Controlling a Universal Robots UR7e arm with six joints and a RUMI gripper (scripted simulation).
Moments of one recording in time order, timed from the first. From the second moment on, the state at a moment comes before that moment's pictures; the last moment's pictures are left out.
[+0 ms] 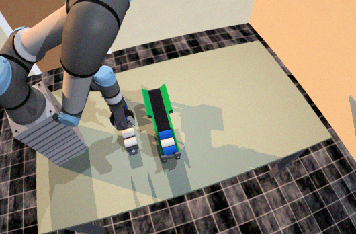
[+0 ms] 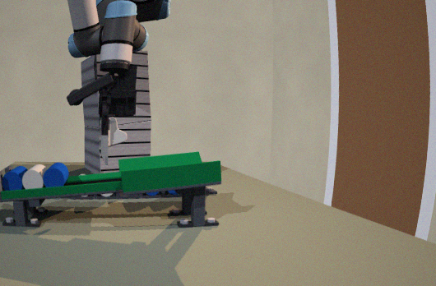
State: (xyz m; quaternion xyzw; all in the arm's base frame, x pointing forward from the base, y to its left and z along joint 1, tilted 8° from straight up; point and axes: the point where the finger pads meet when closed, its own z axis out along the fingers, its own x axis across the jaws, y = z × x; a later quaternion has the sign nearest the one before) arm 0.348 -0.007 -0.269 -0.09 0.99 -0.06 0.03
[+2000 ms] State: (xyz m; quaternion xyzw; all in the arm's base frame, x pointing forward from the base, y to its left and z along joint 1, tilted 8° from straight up) arm 0.345 -0.002 -0.235 -0.11 0.99 -0.06 0.02
